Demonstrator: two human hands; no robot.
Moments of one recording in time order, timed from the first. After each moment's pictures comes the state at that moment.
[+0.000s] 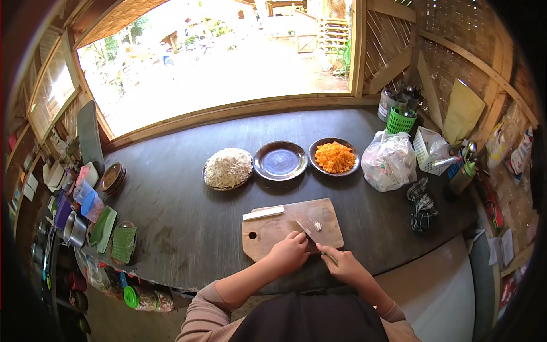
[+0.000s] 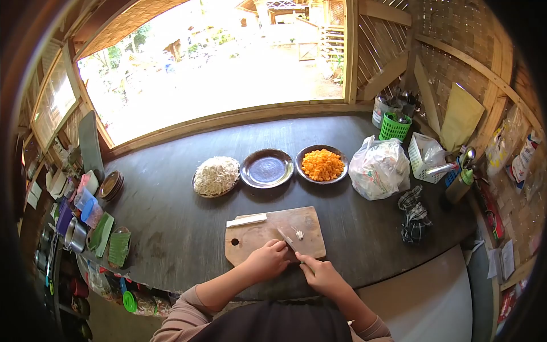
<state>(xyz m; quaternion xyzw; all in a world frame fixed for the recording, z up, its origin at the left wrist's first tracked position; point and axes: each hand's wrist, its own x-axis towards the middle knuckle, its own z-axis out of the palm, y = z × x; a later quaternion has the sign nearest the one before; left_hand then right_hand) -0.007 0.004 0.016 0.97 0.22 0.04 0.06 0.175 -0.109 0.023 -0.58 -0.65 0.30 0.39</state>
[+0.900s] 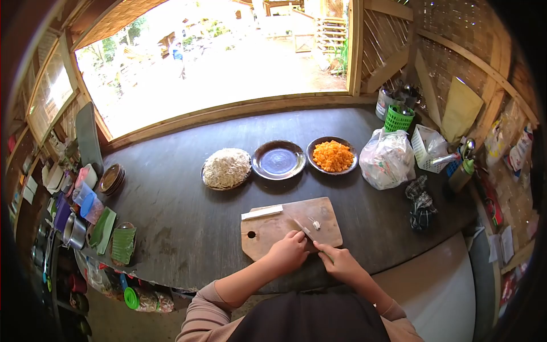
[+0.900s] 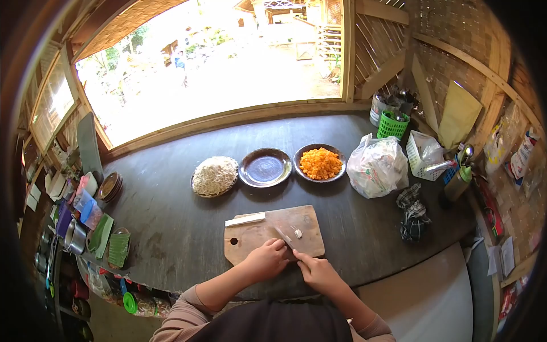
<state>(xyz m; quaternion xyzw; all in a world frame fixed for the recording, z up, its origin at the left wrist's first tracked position) -0.007 0.003 0.004 0.96 0.25 0.07 0.12 0.173 -0.105 0.016 -0.59 -0.65 0.28 0.38</state>
